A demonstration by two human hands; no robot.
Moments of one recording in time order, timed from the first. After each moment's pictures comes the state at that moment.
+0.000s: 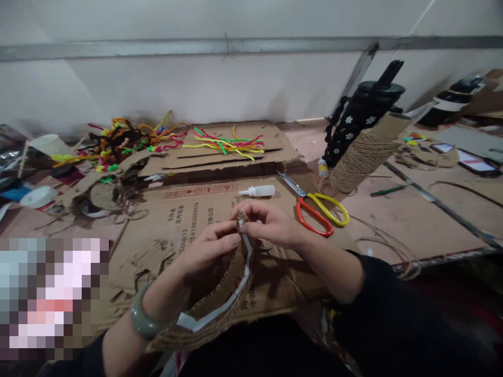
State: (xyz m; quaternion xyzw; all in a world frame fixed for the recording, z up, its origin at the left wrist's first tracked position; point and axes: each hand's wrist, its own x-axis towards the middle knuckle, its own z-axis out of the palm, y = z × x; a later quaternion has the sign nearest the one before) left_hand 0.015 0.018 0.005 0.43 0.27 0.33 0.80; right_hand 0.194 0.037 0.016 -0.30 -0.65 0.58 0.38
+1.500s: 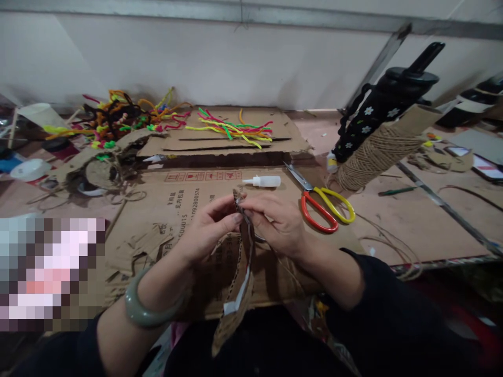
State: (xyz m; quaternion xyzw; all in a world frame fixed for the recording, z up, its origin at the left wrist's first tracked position) left_hand 0.019 0.025 0.002 0.46 0.32 0.47 0.68; right_hand 0.186 0.024 0.006 -0.30 -0.79 0.12 0.53
